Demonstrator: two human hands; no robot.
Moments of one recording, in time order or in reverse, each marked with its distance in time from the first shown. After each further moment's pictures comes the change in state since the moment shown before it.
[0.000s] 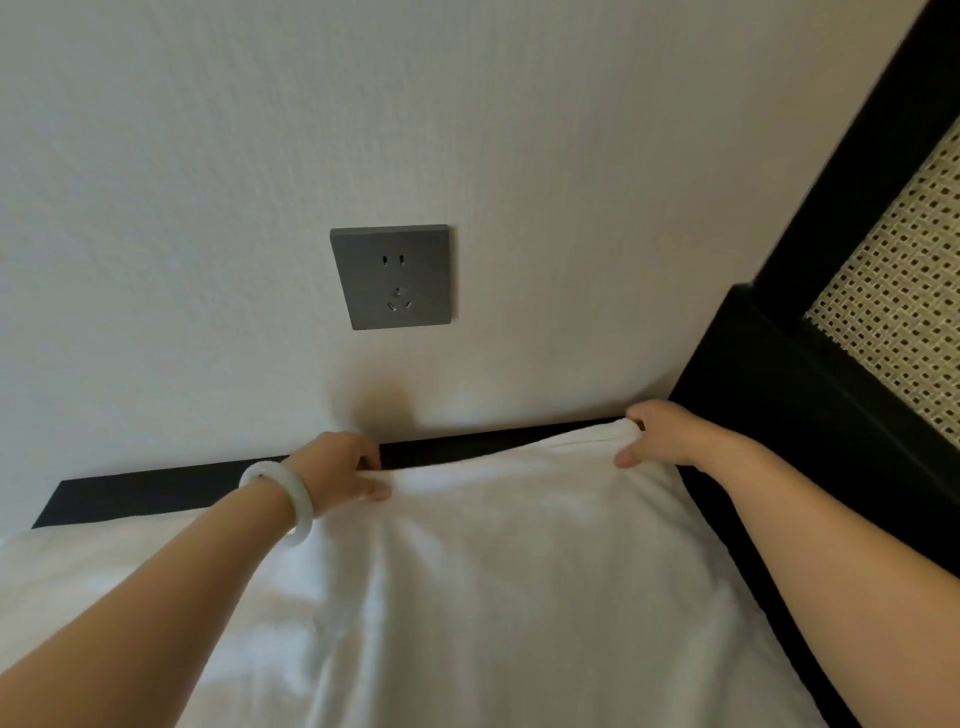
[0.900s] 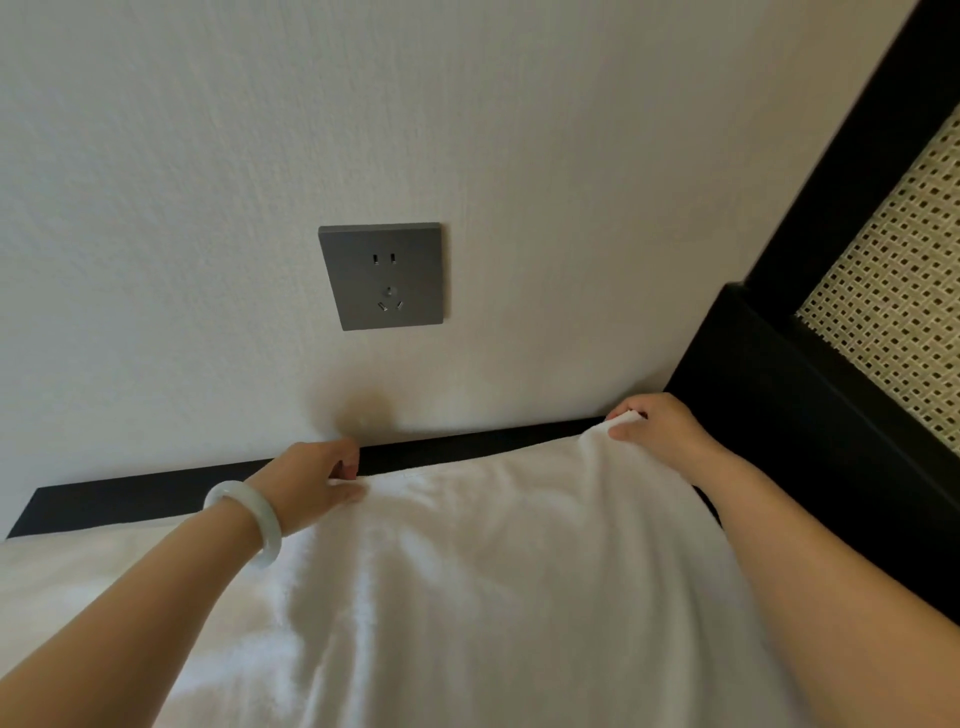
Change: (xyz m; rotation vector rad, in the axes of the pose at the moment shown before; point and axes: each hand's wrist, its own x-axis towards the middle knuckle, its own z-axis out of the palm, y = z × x) left_hand -0.008 -0.021 0.006 -0.014 0.082 0.048; right_hand 0.001 0.013 0.018 0.402 0.267 -0.021
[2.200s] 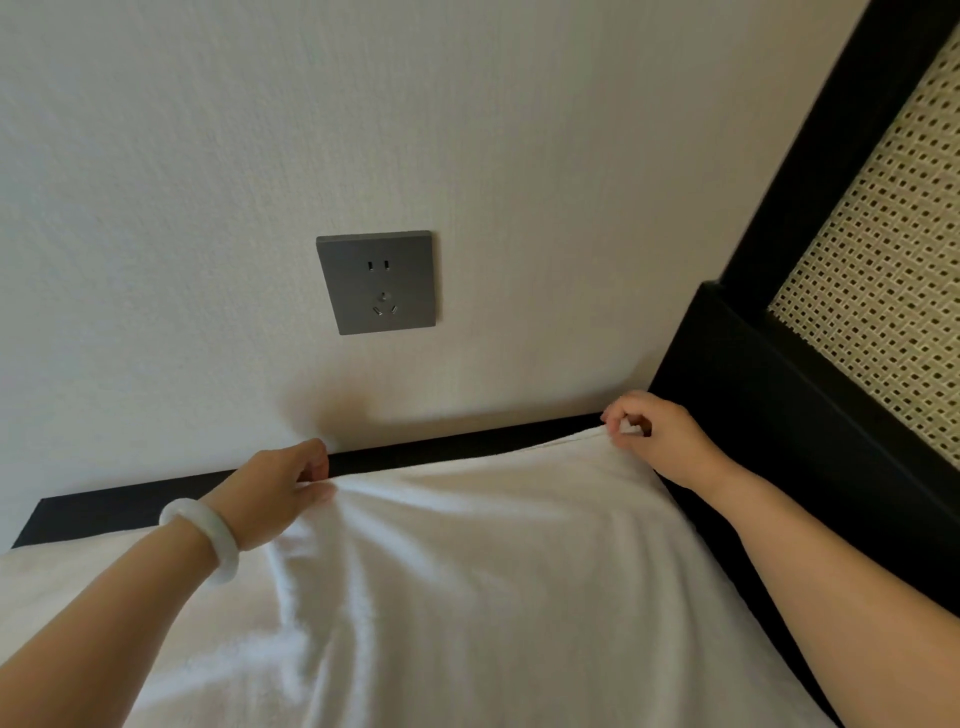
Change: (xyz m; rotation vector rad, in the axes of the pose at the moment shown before) left_hand -0.023 -0.016 -0.012 -0.017 0.091 0.021; right_hand -0.033 0.009 -0.008 -0.054 0.030 -0.291
